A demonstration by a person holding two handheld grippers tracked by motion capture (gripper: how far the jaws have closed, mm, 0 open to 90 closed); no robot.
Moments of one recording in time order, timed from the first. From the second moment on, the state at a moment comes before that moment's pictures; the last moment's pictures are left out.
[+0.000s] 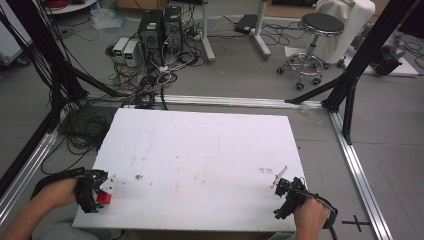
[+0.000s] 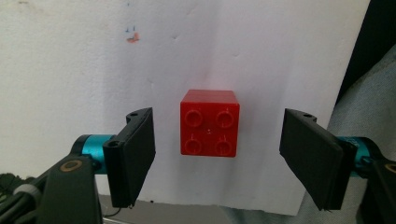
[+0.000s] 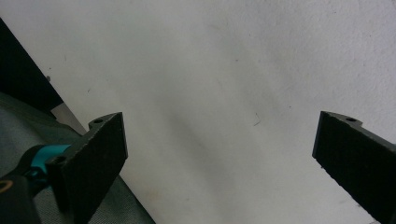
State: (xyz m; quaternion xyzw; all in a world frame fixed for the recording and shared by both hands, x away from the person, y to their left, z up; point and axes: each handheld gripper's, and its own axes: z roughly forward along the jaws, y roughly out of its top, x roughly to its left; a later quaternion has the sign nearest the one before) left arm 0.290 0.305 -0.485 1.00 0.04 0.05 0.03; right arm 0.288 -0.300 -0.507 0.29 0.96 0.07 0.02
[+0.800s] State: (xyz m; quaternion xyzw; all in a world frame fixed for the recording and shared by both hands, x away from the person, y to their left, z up) left arm 0.295 0.306 -0.509 1.00 0.03 0.04 0.01; right arm 0.288 -0.300 -0.507 0.29 0.96 0.07 0.01
